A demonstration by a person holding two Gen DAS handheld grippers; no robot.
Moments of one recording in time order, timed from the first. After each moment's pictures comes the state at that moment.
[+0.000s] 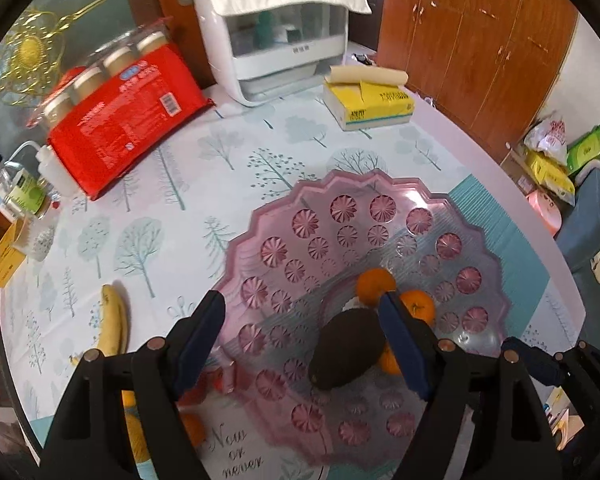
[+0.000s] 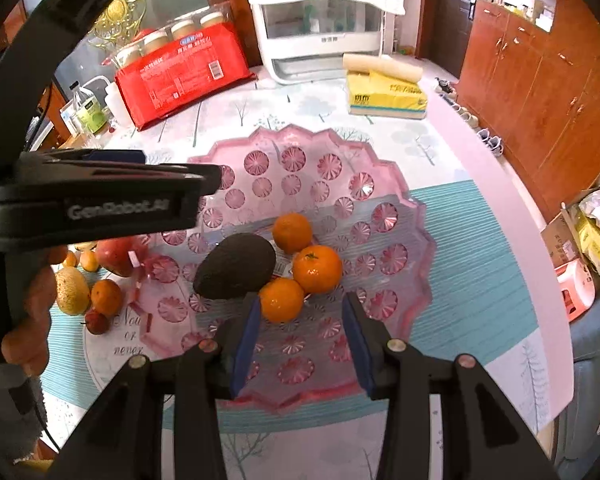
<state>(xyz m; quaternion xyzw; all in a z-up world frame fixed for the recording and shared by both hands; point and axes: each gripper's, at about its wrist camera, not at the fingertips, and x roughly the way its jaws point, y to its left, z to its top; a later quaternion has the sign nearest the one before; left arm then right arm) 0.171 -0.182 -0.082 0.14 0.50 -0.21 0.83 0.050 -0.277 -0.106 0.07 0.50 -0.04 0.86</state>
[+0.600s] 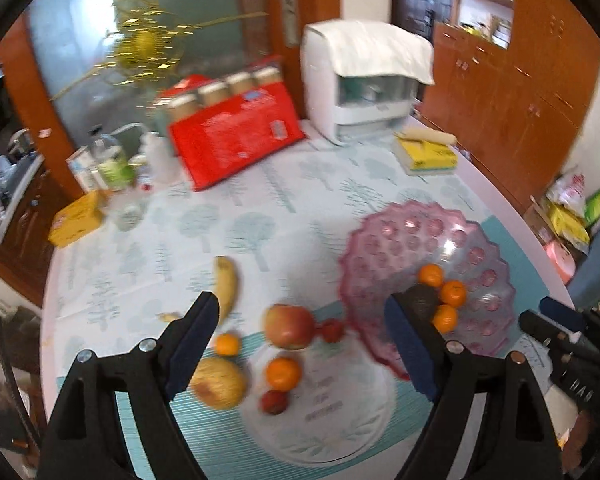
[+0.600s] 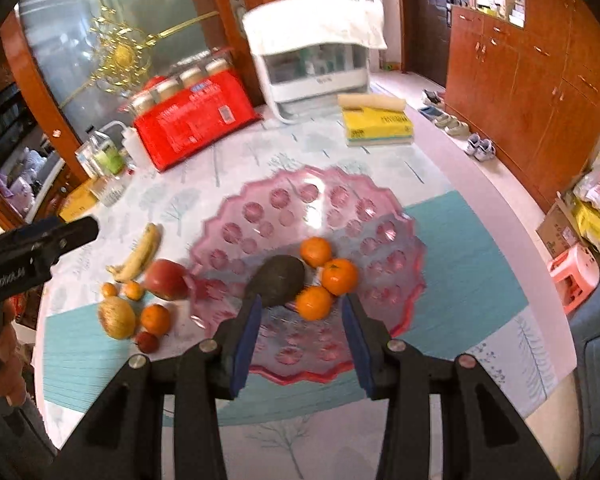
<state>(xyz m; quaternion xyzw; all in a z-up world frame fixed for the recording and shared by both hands) 0.114 -0.034 0.003 0.09 0.44 -0.14 0.88 0.024 -0.253 -0.046 0.12 0.45 -0.04 0.88</state>
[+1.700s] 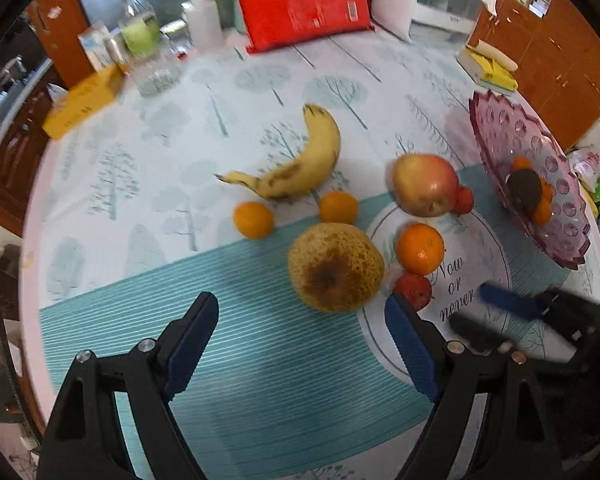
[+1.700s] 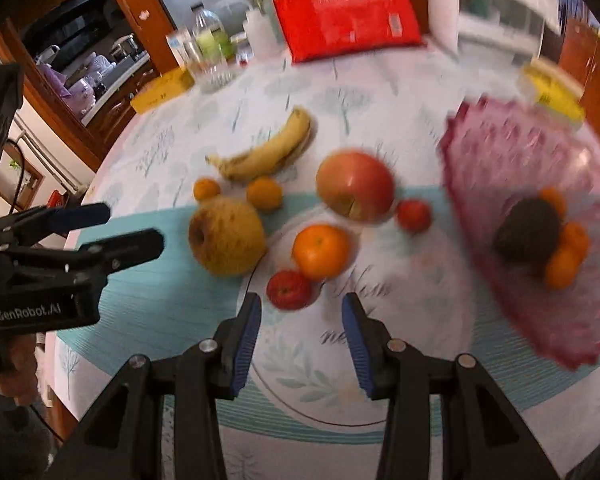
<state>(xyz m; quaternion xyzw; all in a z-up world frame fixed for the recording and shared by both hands) 0.129 0.113 -0.144 0.06 0.57 -0.14 0.81 0.070 -0.049 -0.169 0.09 0.55 0.12 0.82</state>
